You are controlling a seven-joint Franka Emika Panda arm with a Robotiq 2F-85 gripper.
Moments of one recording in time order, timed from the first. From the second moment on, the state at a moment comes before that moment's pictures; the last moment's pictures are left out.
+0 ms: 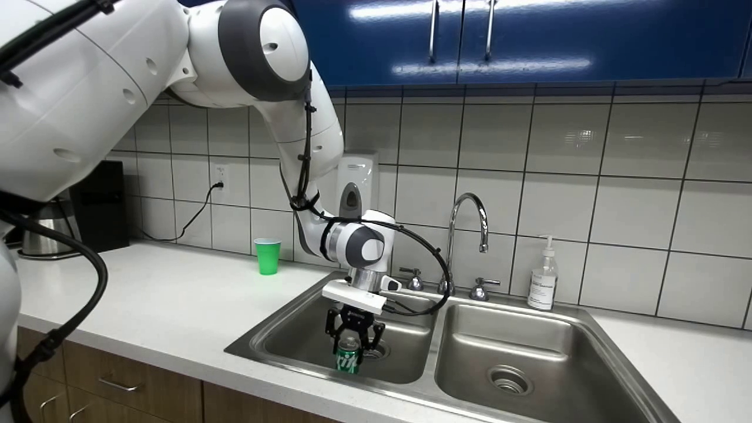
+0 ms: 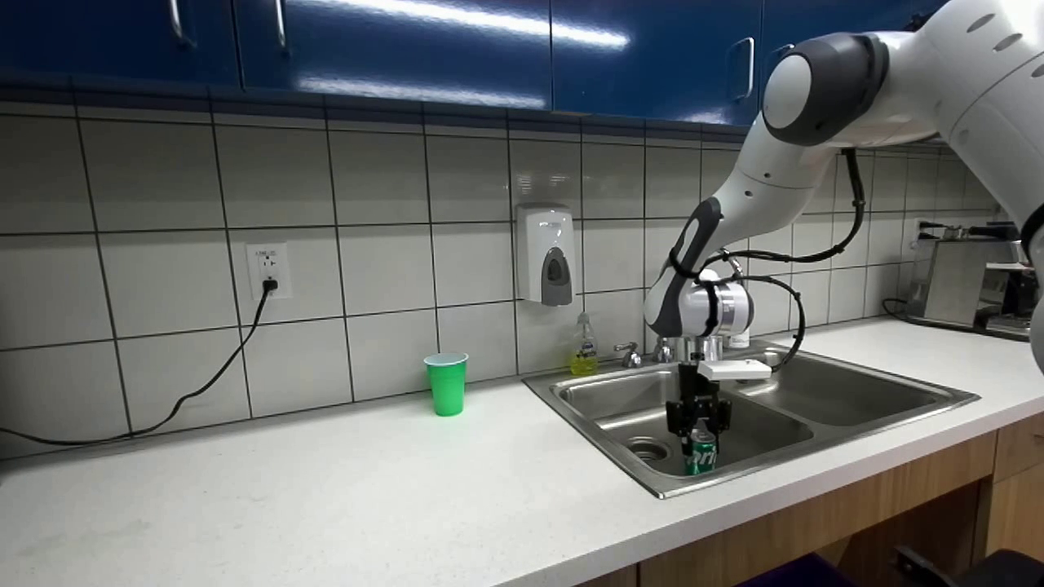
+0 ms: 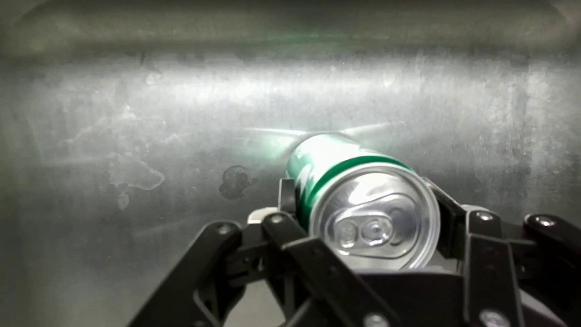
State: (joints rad) arm -0.22 0.65 -0.03 -1.93 0.12 2.37 -0.38
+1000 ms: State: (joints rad) arm -0.11 0.25 -0.02 -2.20 0.12 2.32 -0.30
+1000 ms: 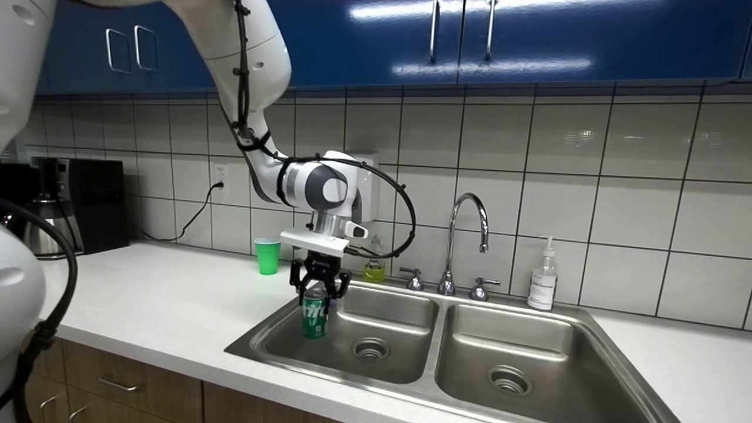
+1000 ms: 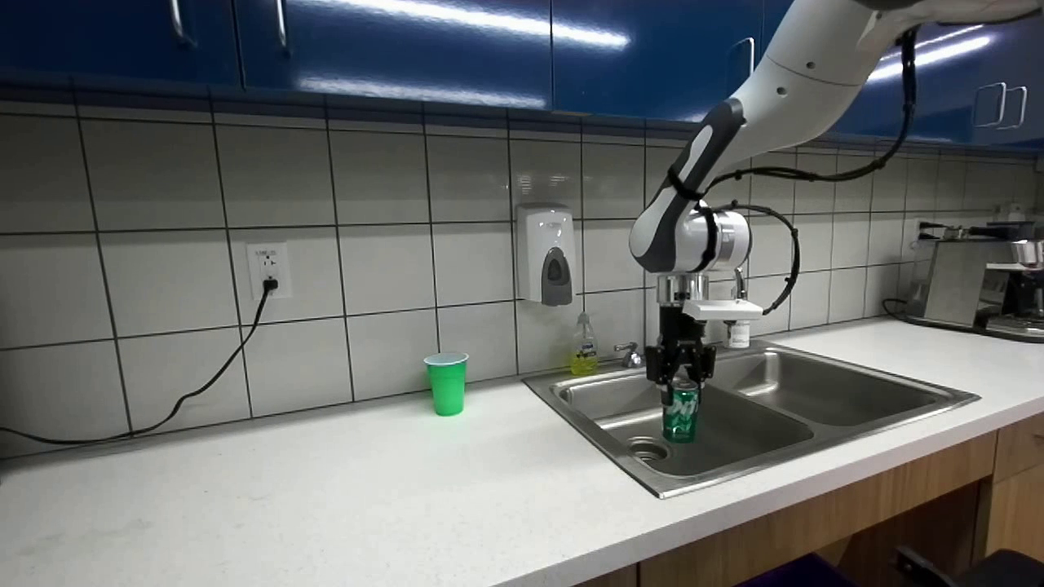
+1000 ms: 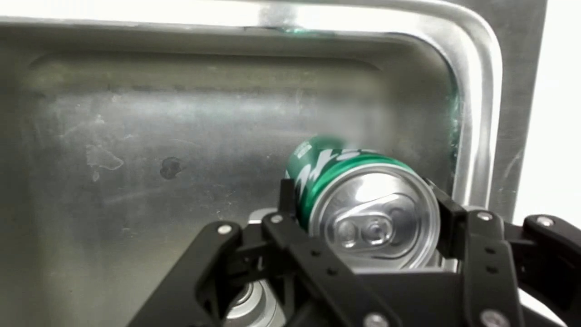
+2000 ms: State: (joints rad) arm 0.10 0.02 0.08 -2.30 0.07 2.19 -0.24
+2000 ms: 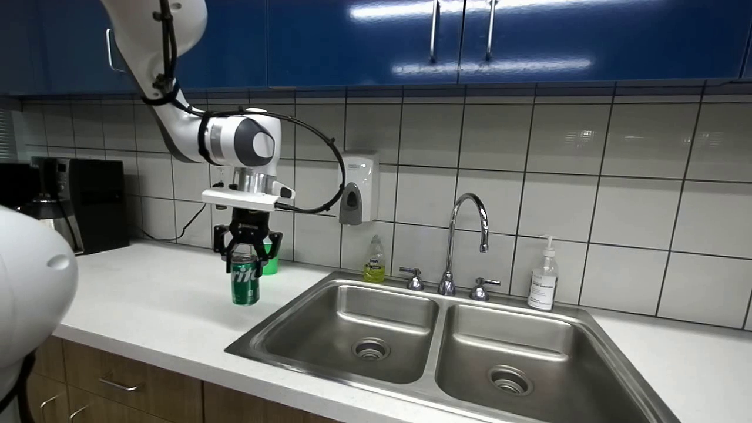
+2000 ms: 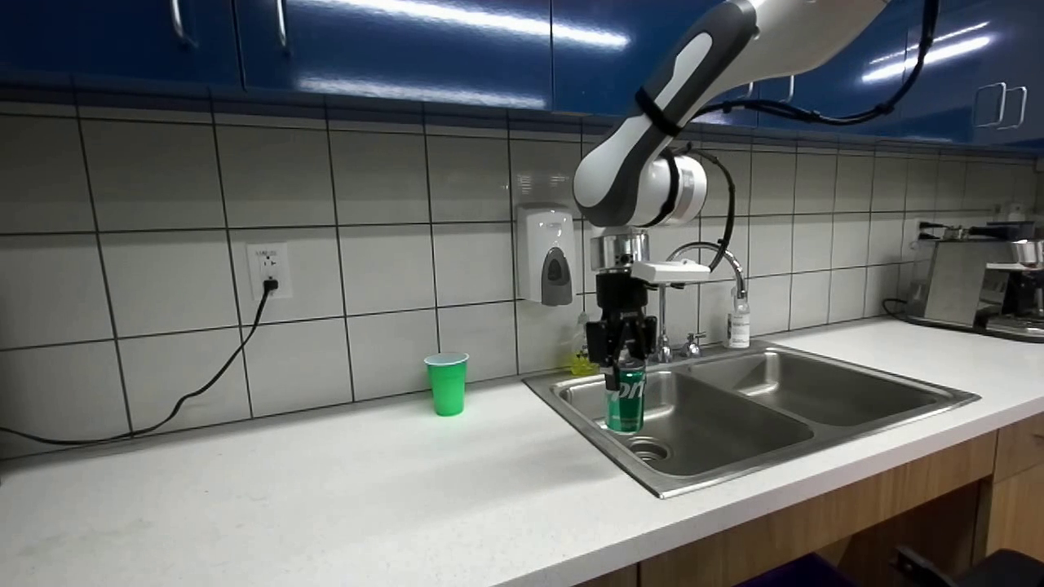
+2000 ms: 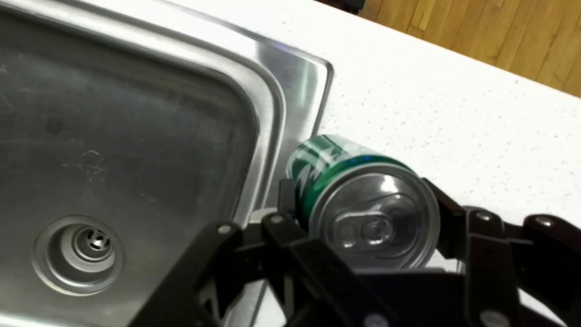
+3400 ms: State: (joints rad) arm 0.20 0.30 0.17 -2.11 0.03 2.19 -0.24
